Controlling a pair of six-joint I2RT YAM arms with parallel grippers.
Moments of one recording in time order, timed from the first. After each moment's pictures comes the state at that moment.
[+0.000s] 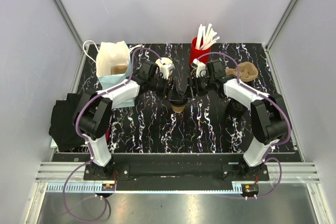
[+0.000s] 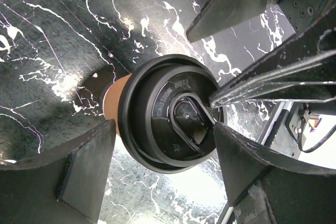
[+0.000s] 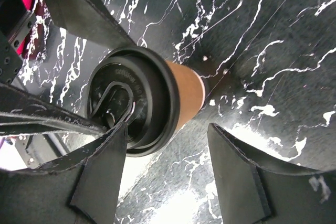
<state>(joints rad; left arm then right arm) -0.49 1.82 1.22 -0.19 0.68 -0.21 0.37 1.73 1.16 -0.27 -0.59 0.14</state>
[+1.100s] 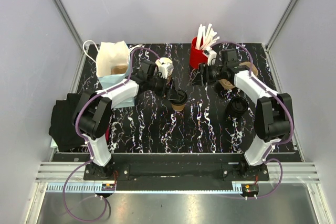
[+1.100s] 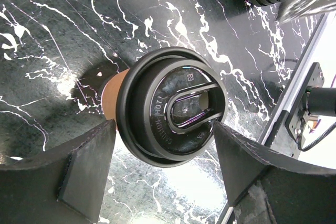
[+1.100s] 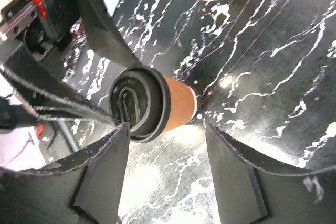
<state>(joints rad) -0.47 1.82 1.22 -0.19 0.68 -0.21 0.24 1.74 1.30 -0.33 -0.75 0.09</state>
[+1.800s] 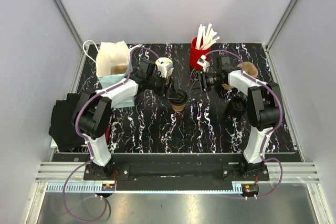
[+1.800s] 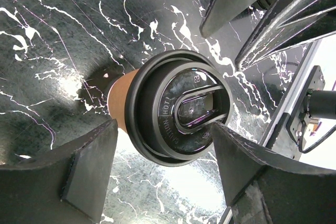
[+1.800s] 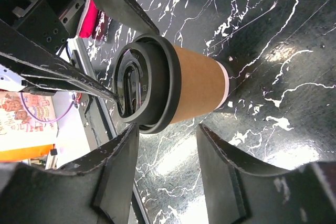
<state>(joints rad) -0.46 1.82 1.23 -0.19 0.68 -0.21 0.22 1.92 1.31 -0.40 -1.01 0.04</state>
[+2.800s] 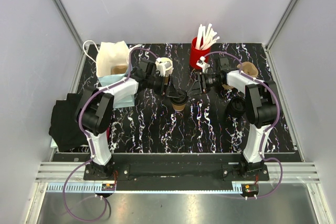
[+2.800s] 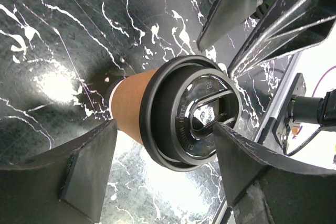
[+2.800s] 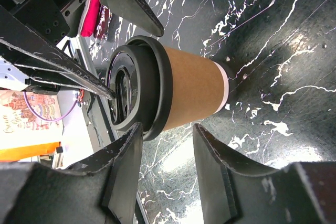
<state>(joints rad) -0.43 1.88 1.24 -0.16 0.74 -0.27 0.22 1.97 1.32 -0.39 -1.04 0.04</state>
